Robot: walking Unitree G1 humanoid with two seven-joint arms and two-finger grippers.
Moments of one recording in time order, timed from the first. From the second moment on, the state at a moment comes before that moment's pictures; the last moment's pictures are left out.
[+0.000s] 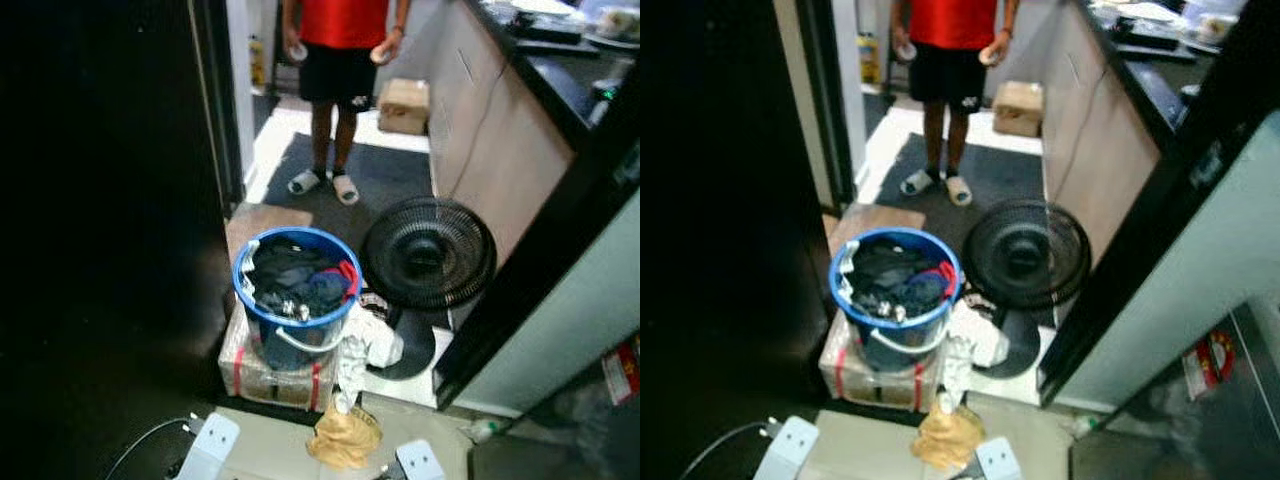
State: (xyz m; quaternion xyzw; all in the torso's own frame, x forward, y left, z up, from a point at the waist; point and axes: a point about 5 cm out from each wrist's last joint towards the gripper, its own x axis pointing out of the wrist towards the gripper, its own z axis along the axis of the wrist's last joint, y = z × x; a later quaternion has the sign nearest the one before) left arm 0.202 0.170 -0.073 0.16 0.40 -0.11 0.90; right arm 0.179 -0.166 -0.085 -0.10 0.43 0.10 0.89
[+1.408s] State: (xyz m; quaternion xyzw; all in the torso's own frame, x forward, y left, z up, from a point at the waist) left arm 0.196 0.172 -0.076 0.15 0.40 -0.11 0.90; right arm 0.174 -0.165 -0.087 -0.10 0.44 0.10 0.89
